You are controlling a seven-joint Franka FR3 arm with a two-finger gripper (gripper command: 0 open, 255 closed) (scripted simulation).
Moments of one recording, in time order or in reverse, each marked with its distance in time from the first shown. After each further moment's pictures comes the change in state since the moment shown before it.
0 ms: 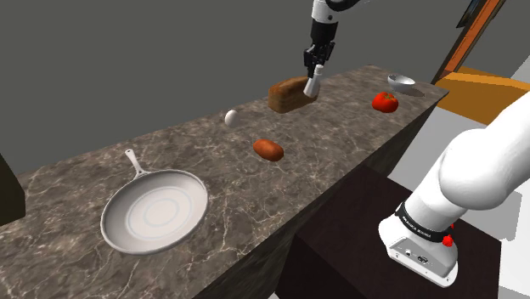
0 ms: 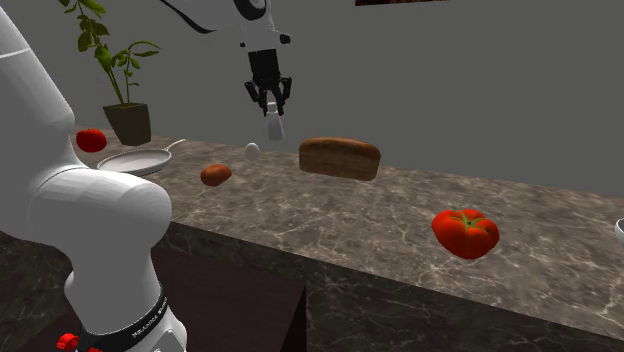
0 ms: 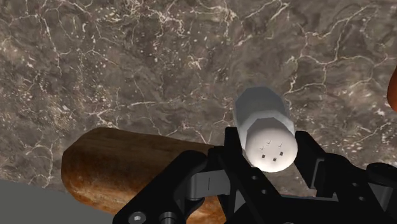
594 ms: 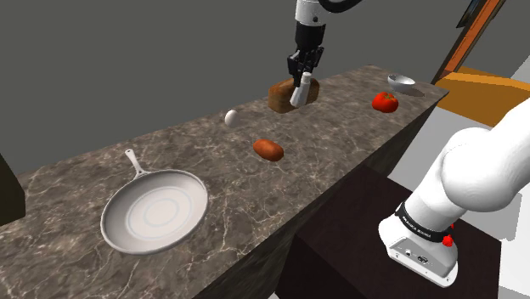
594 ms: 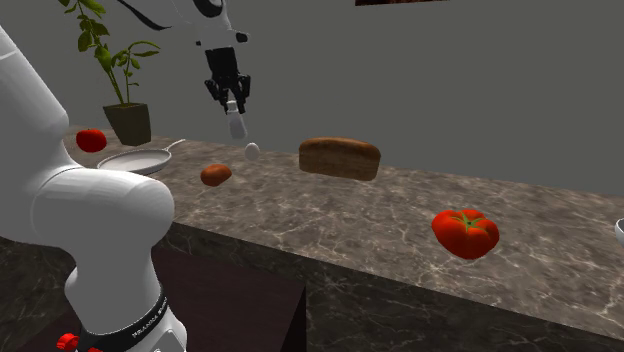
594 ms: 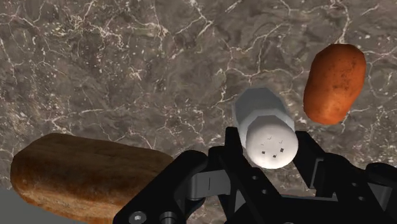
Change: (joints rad) arm 0.085 -0.069 0.138 -0.054 0.026 -0.041 0.209
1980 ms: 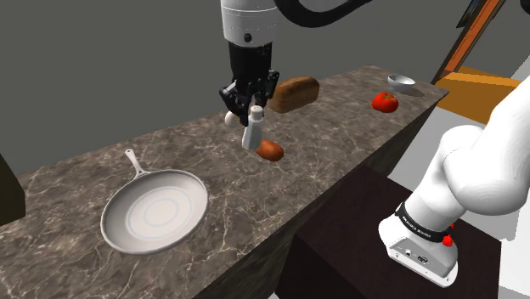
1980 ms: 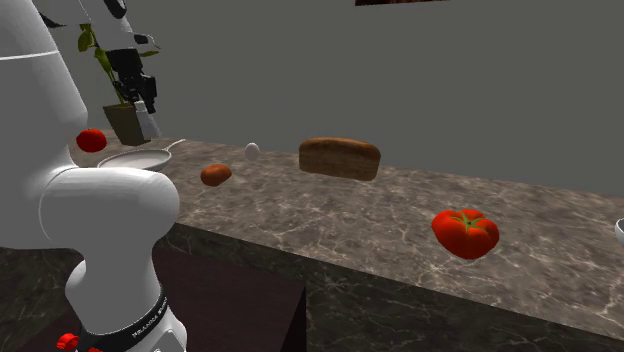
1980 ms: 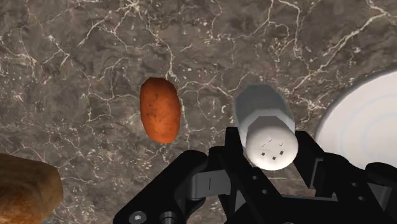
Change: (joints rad) arm 0.200 0.171 0.336 0.193 0.042 -0.081 0.520
